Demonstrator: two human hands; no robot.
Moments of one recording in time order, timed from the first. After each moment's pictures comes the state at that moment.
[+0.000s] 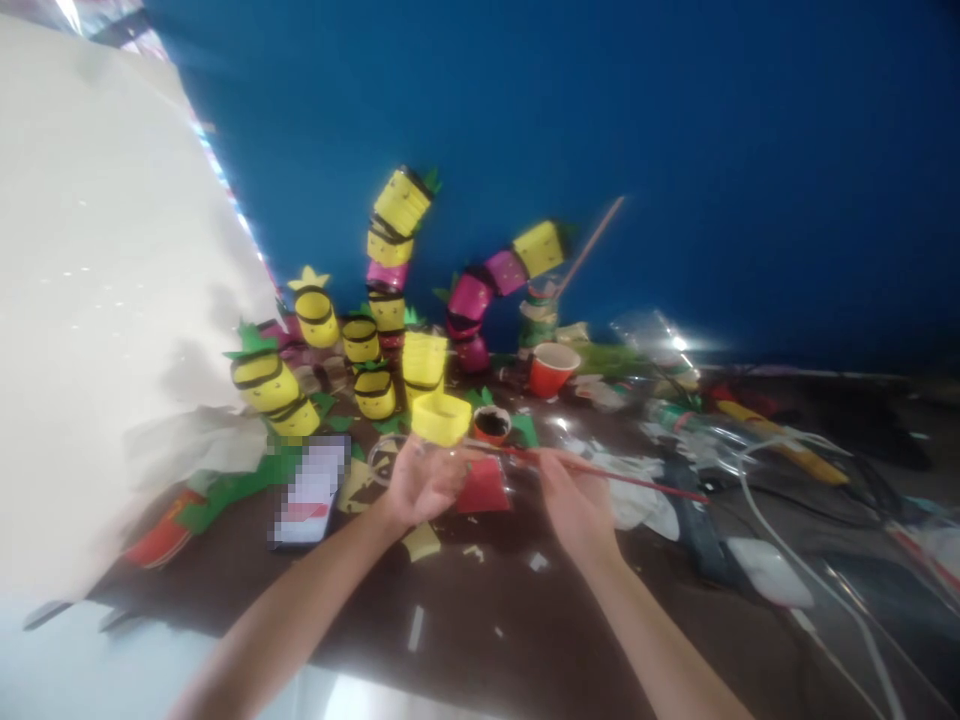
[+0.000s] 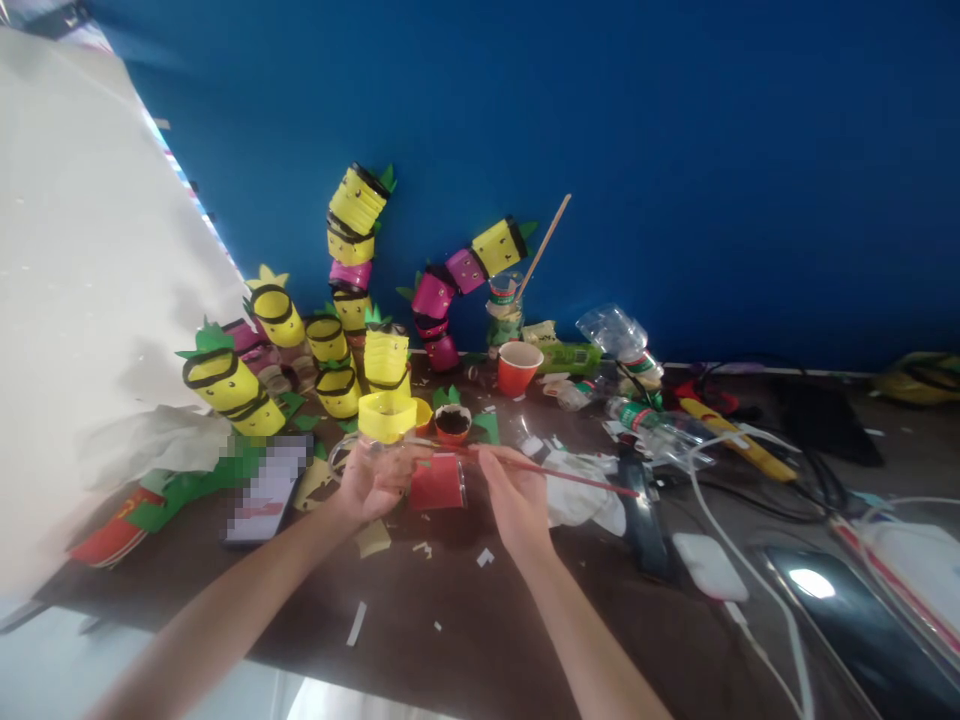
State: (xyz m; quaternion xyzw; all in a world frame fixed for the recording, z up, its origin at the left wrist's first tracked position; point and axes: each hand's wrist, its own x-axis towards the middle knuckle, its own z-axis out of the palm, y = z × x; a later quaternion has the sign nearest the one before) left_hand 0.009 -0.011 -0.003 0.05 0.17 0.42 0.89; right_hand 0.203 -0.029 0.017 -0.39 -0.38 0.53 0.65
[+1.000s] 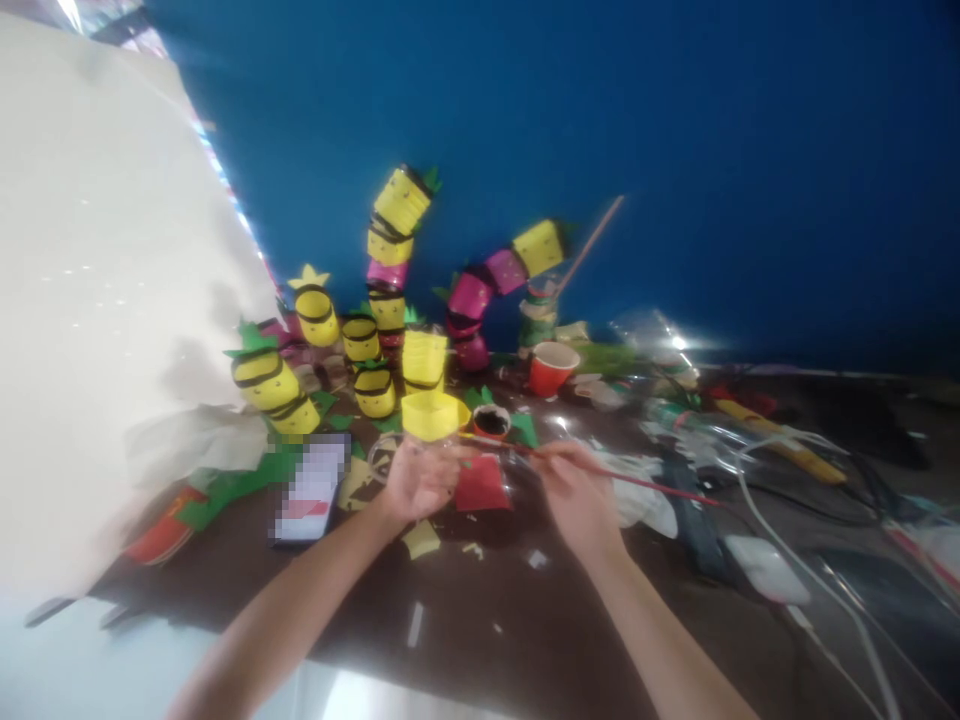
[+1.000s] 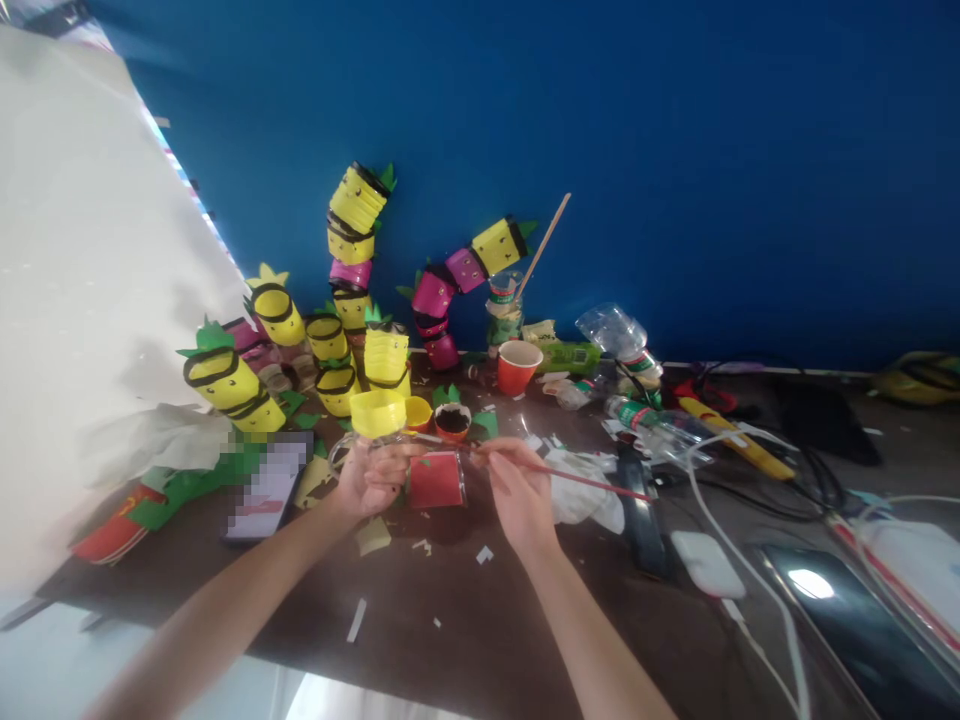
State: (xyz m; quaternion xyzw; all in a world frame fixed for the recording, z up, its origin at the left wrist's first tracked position) left_hand 0.003 -0.011 -0.005 0.04 0.15 0.41 0.90; right_hand 0.217 -0.024 0.011 -0.33 -0.40 0.55 0.66
